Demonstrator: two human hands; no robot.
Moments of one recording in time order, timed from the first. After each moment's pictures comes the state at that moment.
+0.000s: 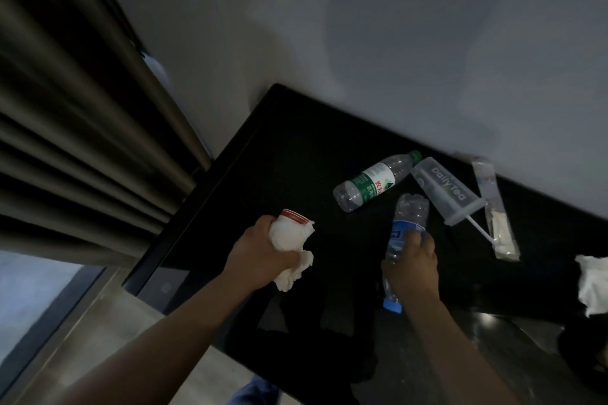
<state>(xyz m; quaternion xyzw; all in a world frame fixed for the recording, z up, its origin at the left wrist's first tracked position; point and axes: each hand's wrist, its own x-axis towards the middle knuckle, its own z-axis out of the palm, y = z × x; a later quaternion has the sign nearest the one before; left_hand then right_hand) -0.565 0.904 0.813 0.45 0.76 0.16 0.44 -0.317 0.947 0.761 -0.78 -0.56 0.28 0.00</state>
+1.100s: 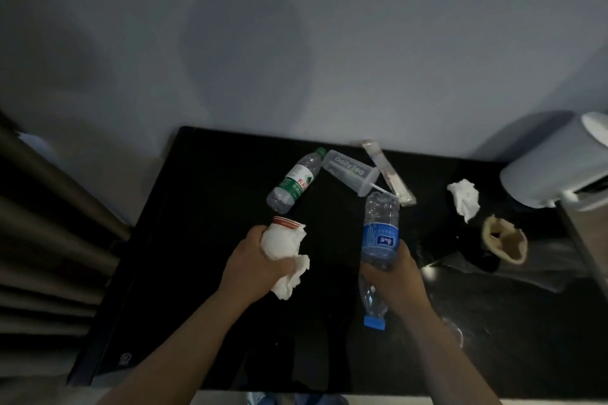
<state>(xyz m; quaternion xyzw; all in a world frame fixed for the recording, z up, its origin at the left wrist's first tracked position) -0.525 0.887 0.843 0.56 0.65 0.18 0.49 -0.289 0.832 0.817 -0.82 -0.36 0.35 0.27</state>
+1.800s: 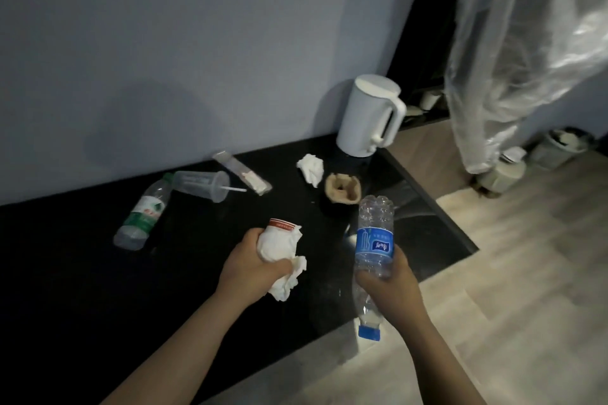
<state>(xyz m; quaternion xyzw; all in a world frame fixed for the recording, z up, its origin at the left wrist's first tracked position) -0.316 0.781 0.889 0.68 0.49 0.12 0.53 -0.148 0.625 0.879 -0.84 -0.21 0.25 0.43</state>
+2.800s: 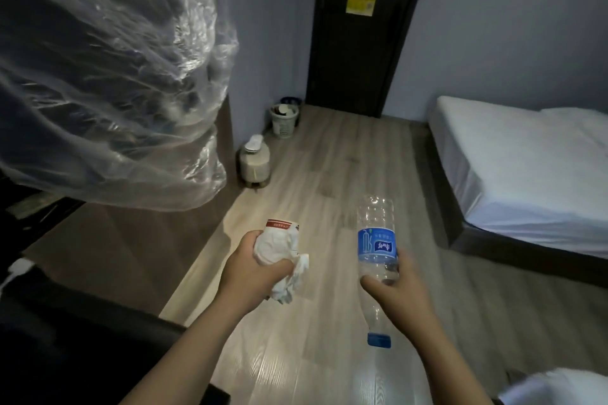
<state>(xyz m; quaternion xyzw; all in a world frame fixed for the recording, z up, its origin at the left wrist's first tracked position) 0.256 0.464 0.923 0.79 0.13 -0.04 0.59 0.238 0.236 0.924 -0.84 0.13 -0.01 0.53</state>
